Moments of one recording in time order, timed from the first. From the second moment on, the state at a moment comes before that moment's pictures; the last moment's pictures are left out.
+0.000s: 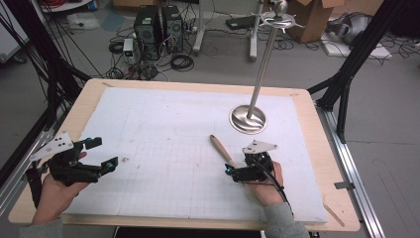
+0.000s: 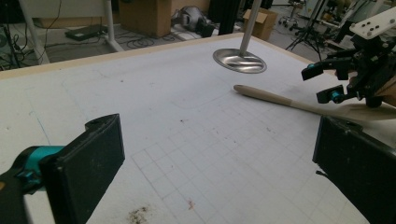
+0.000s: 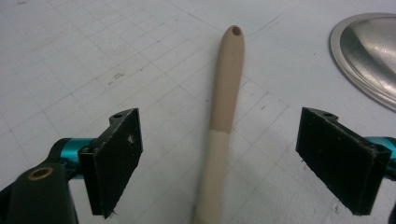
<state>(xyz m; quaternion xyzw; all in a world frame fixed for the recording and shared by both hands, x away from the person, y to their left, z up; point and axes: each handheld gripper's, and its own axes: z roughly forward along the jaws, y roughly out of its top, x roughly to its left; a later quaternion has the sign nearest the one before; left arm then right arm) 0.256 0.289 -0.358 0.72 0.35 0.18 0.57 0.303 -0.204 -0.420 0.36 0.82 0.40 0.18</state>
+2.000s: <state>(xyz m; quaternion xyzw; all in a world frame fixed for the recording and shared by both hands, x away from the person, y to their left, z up) 0.257 0.288 -0.361 0.72 0.35 0.17 0.57 0.297 -0.199 -0.447 0.37 0.84 0.36 0.18</state>
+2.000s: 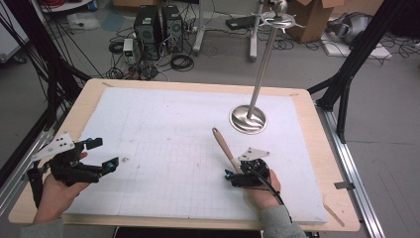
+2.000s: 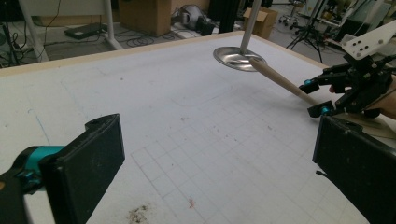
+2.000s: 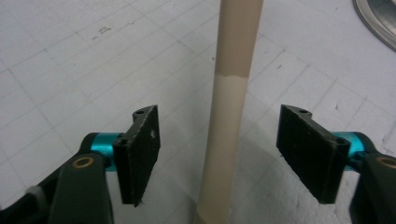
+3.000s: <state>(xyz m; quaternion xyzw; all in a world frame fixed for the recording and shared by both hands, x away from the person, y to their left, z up) 0.257 0.290 -0.363 0.72 0.35 0.17 0.57 0.291 -0.203 -0.447 0.38 0.83 0.36 0.17</state>
